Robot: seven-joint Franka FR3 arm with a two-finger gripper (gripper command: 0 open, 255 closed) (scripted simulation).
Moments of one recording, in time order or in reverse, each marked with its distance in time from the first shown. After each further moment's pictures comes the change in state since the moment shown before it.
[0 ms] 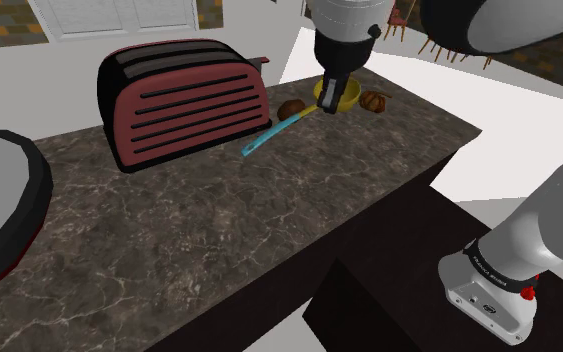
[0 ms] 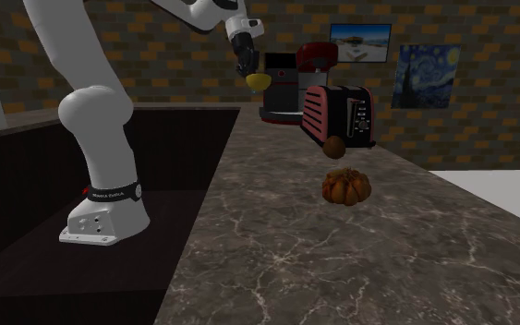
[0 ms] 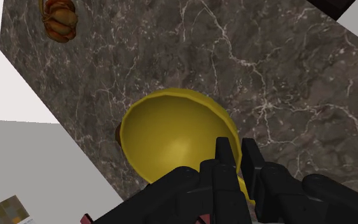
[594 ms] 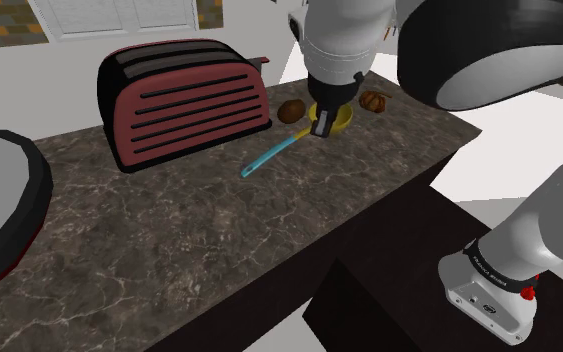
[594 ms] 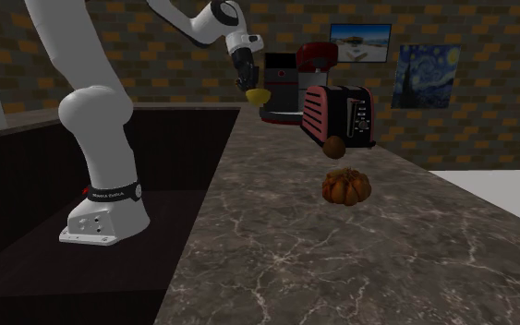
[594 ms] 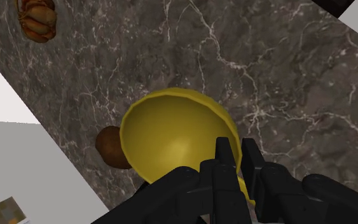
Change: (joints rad) arm 0.003 0.014 0.010 -0.107 -0.011 0.108 0.052
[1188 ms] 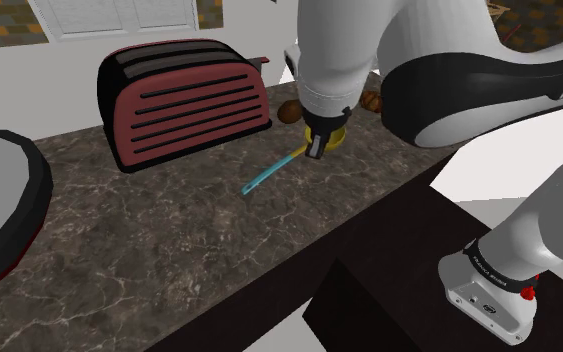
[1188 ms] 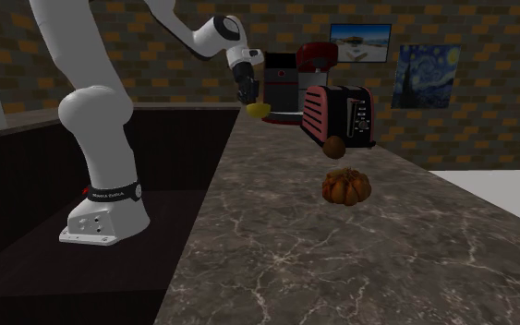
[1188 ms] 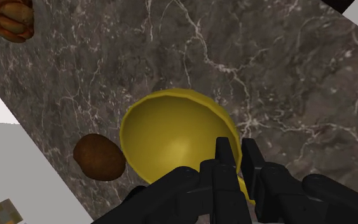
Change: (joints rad) arm -0.003 0.035 0.012 -0.087 -0.027 0.103 0.057
